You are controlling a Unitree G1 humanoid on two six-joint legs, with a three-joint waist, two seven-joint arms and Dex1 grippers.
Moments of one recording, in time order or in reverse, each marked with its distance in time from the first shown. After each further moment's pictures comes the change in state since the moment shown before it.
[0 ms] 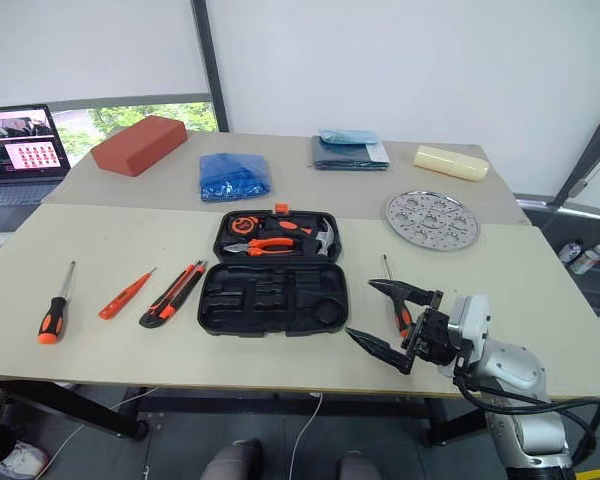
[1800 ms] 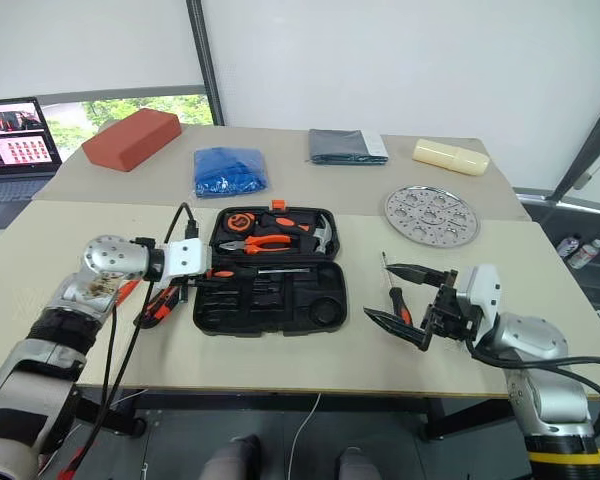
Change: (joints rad) left arm -1.449 0.240 -1.166 0.880 1.007 -0.807 -0.730; right arm -0.086 -0.095 -0.077 0.110 -0.034 0.114 0.012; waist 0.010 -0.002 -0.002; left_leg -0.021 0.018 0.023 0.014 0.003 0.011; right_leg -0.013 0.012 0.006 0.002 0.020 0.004
